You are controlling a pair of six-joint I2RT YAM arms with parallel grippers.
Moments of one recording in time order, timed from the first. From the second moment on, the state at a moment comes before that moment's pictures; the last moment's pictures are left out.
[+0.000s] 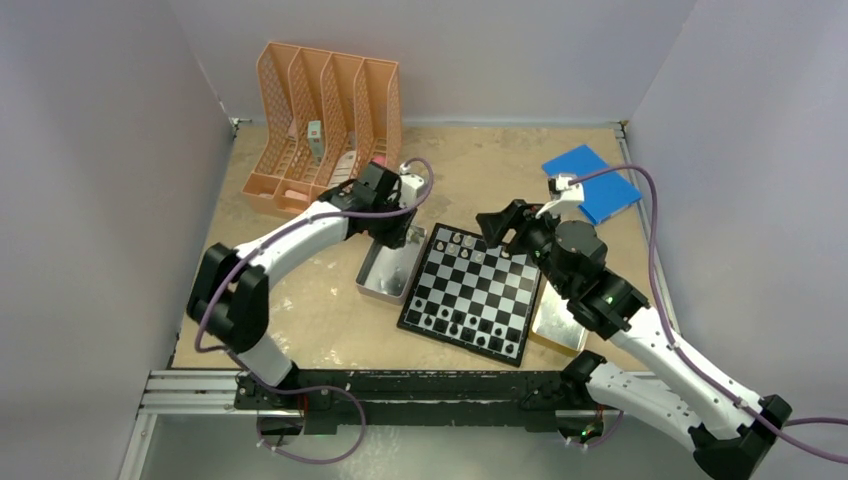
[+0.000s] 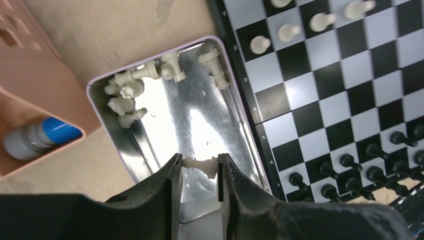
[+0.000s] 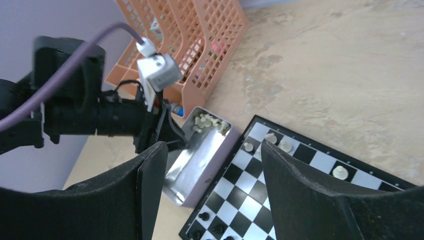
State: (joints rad) left arm -0.57 1.69 1.26 -0.59 0.14 0.01; right arm 0.71 0.79 0.81 -0.18 0.30 0.53
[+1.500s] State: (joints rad) left arm -0.56 1.10 0.78 0.11 0.82 0.71; right arm 0.70 1.21 0.97 -0.03 -0.34 0.66
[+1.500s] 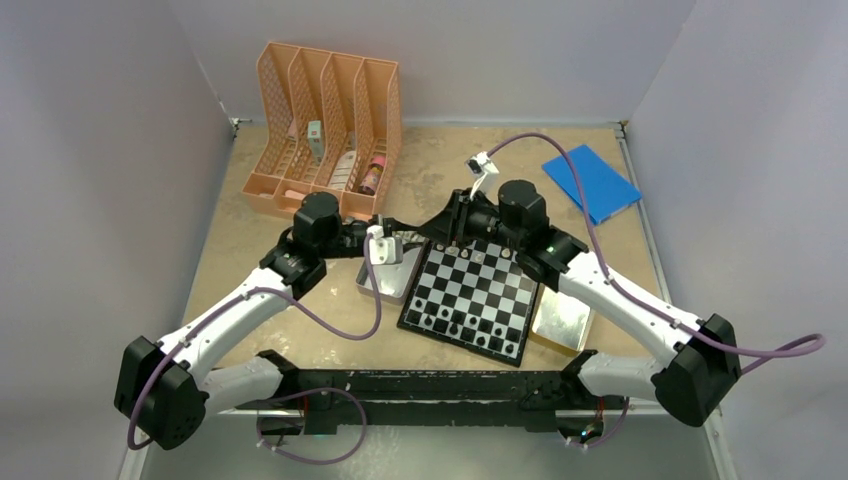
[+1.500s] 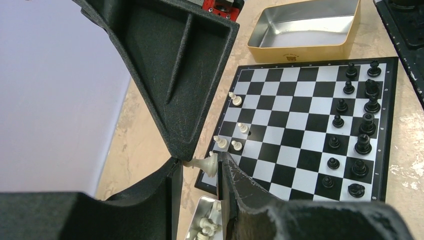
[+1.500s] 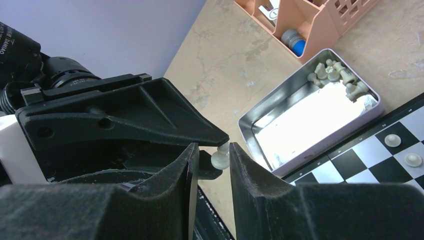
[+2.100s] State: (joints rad) left arm -0.56 1.11 0.78 0.10 0.80 0.72; right arm 0.70 1.24 0.97 -0.02 -0.36 0.65
